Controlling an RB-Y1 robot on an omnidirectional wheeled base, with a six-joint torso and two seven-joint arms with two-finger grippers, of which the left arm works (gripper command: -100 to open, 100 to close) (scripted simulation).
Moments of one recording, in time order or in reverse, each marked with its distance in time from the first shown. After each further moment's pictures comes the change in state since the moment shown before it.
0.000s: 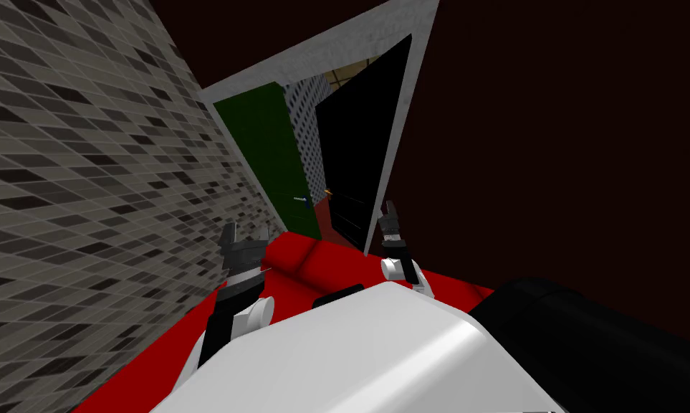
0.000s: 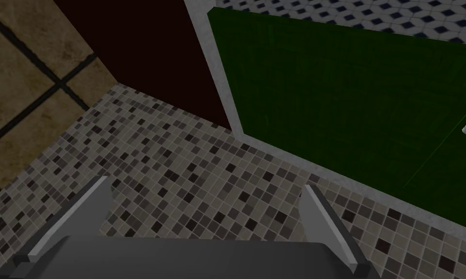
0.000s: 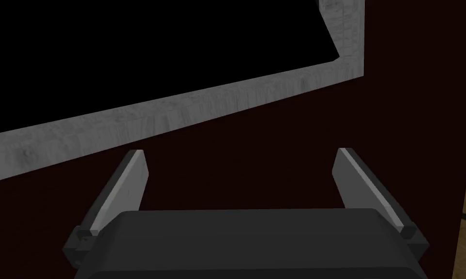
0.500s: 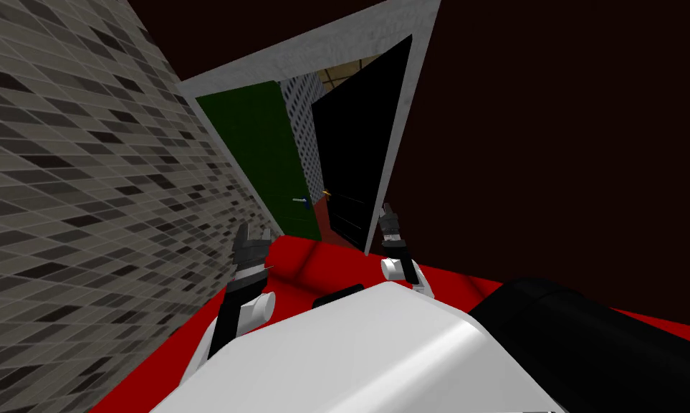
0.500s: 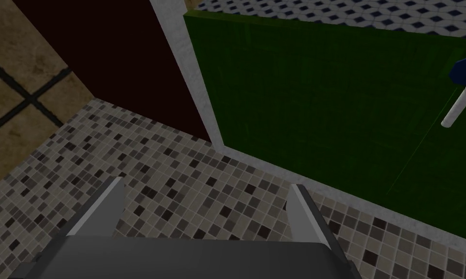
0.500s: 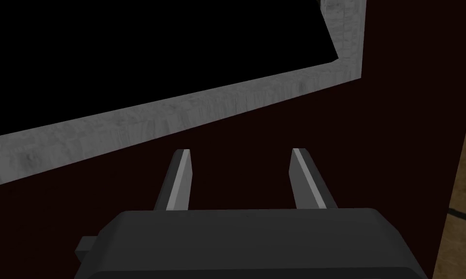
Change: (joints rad) arm -0.069 0.031 0.031 0.111 0.003 0.003 -0.015
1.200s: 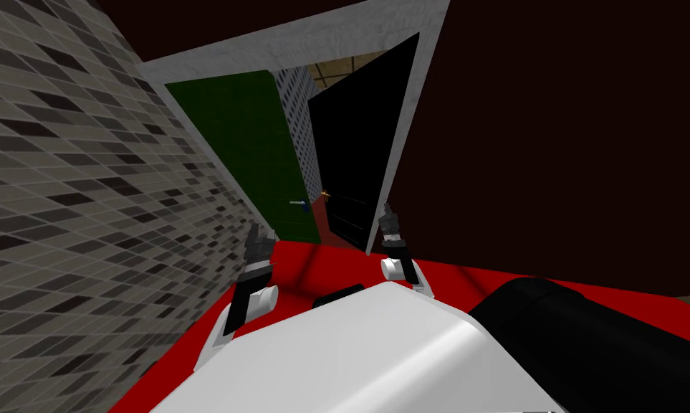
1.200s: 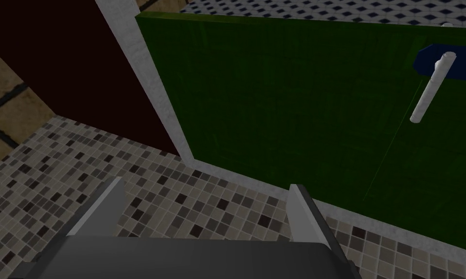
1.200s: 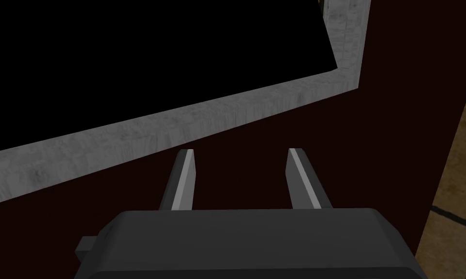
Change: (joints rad) arm -0.095 0.019 0.031 0.152 -0.004 0.013 -0.034
